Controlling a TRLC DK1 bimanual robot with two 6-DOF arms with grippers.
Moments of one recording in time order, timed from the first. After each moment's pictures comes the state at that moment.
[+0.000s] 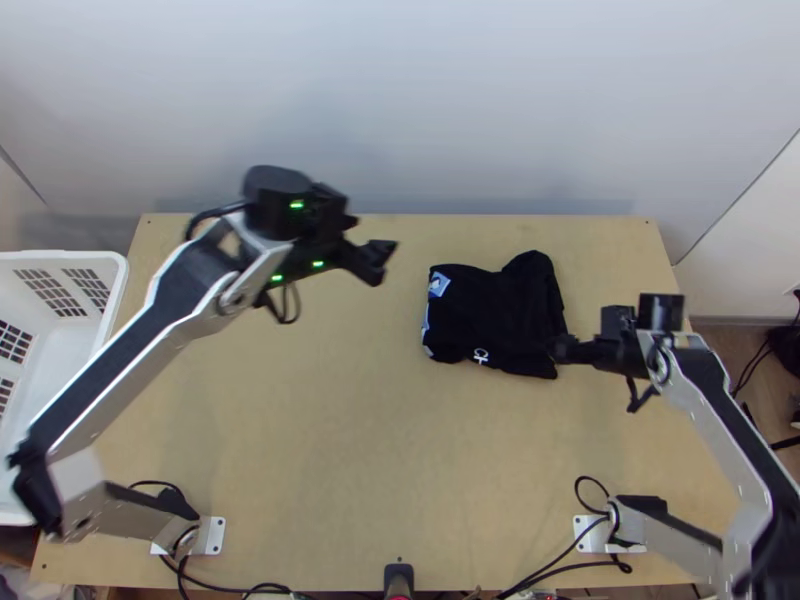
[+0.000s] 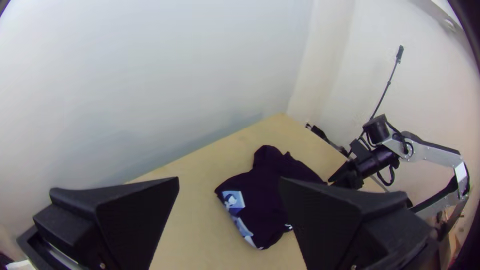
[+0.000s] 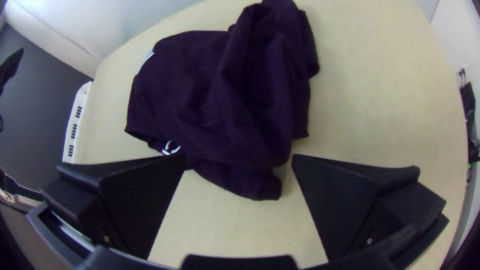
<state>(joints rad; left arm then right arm) -0.61 1.56 1.78 -0.64 0.06 -0.06 -0.03 1.22 0.79 -0.55 -0.42 0.08</state>
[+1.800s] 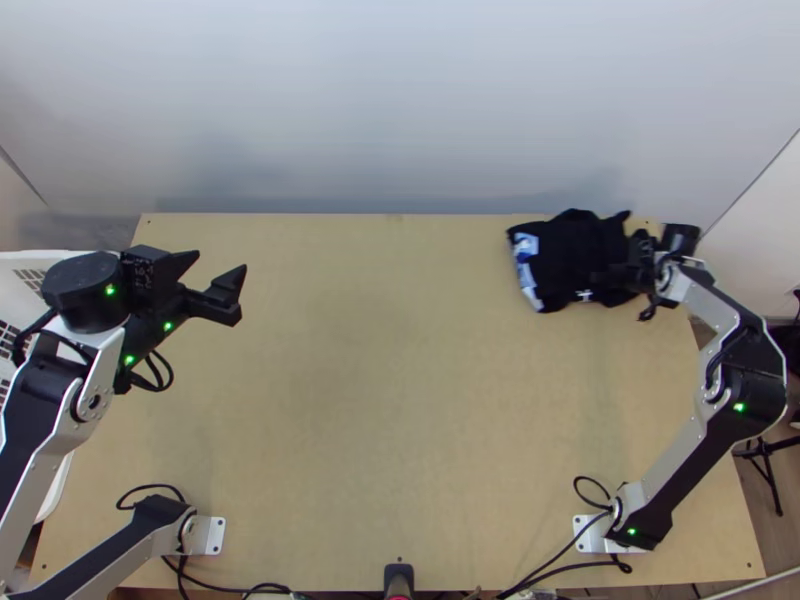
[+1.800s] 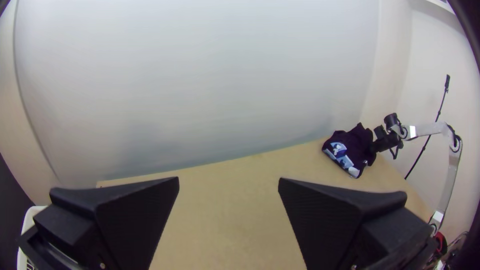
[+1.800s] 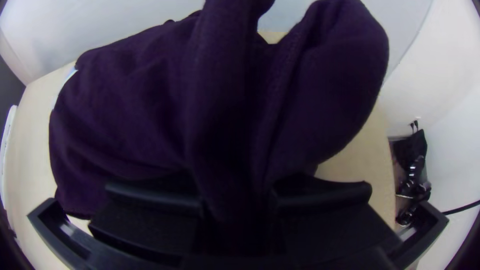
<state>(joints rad) -0.23 0.97 1.19 -0.53 0.03 0.00 -0.28 2.01 1.36 -0.23 -0.24 -0.24</state>
